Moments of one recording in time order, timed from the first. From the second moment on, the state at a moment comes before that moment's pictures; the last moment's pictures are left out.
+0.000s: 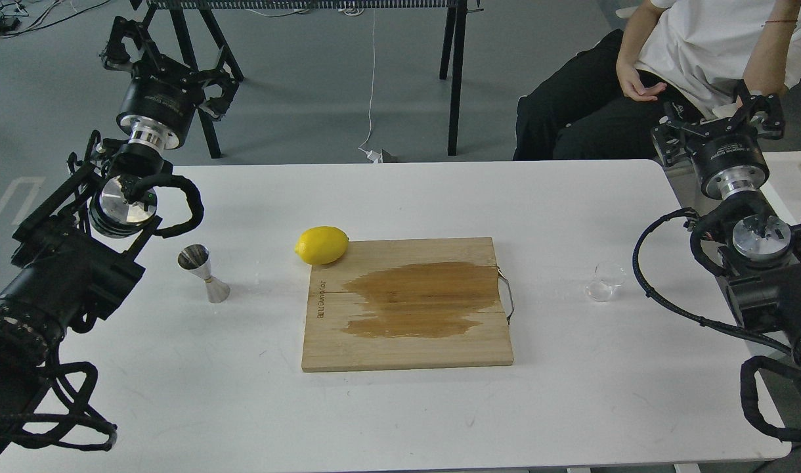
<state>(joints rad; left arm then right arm) -0.82 0.25 -1.00 -0.66 -0.05 -0.37 -0.31 0.81 -0.26 1.12 0.31 0.27 0.49 0.11</state>
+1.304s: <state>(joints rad) -0.45 0.84 -0.64 -1.55 1.46 0.11 -0.32 0.75 -0.27 1.14 0.31 0.27 0.49 0.12</state>
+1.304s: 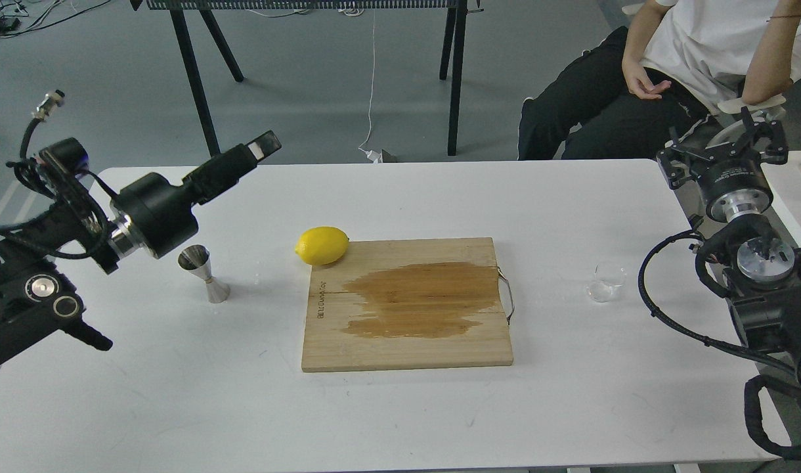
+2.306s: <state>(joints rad) -0.29 0.55 -0.61 -0.80 1.88 0.43 -0.34 0.73 -0.28 1.16 0.30 0.28 0.49 0.12</state>
